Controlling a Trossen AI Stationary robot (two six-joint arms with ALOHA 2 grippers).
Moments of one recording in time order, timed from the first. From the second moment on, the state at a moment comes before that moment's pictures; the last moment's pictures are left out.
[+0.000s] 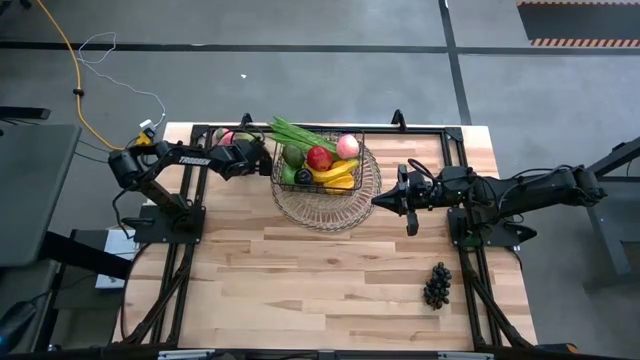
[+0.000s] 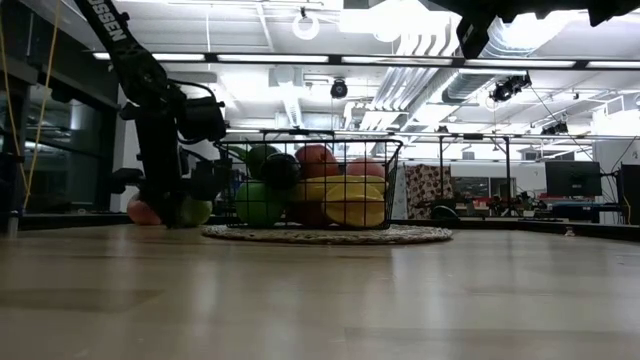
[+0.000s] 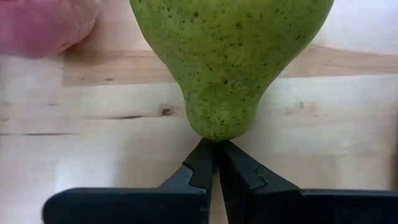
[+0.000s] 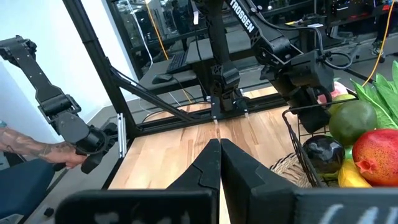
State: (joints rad) left arm 0.77 1.55 0.62 -0.32 -0.43 -0.81; right arm 0.04 0.84 0.57 0.21 -0.03 0.24
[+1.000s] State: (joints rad) left arm 0.66 0.72 0.62 -0.21 -0.40 -0.39; right arm 0.04 0.84 0.57 0.21 -0.03 0.24
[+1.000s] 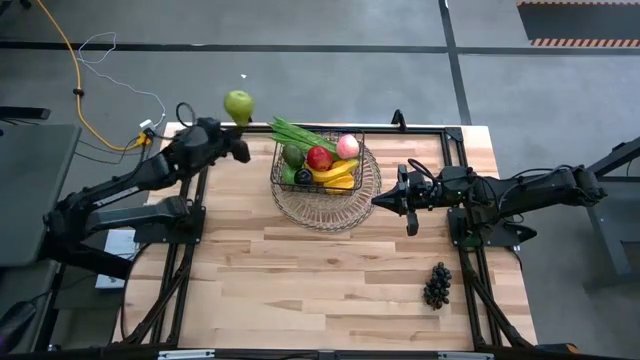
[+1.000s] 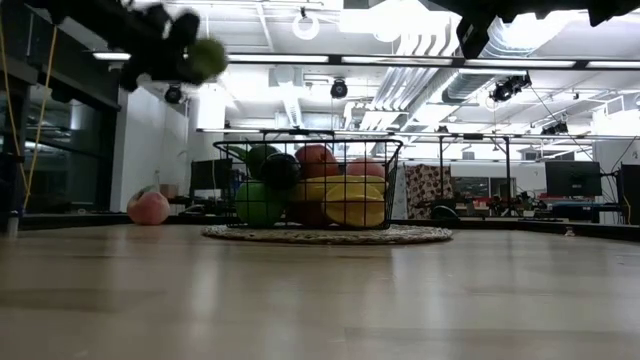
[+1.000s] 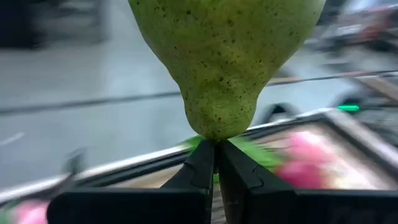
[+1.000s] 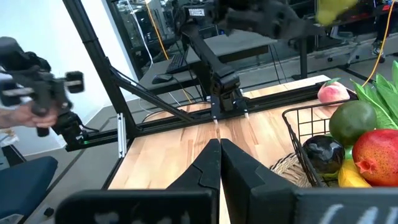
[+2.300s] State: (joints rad) left arm -0.12 1.23 0.62 0.75 -0.29 -0.10; right arm 0.04 0.85 0.57 0.21 -0.03 0.23
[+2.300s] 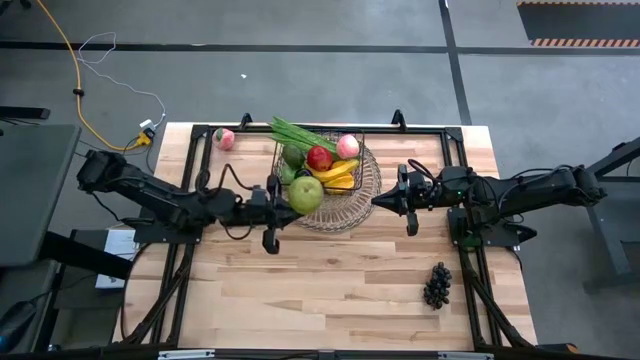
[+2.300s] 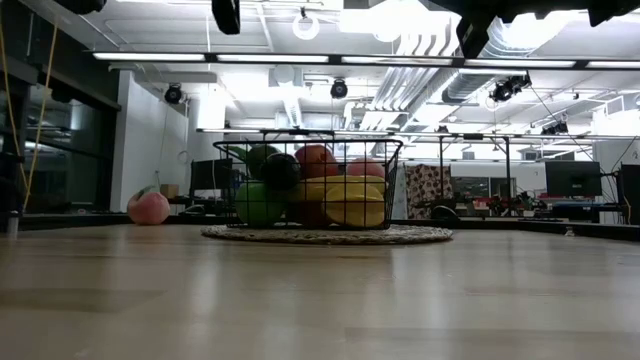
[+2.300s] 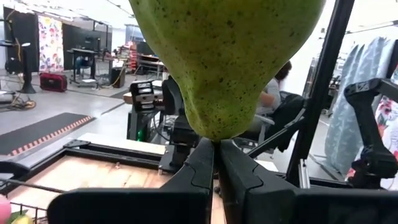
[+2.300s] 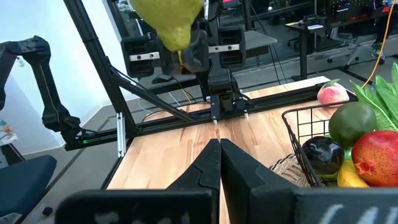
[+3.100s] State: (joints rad) left arm -0.12 1.23 0.62 0.75 -0.30 -0.12; right arm 0.04 0.85 0.57 0.21 -0.03 0.22
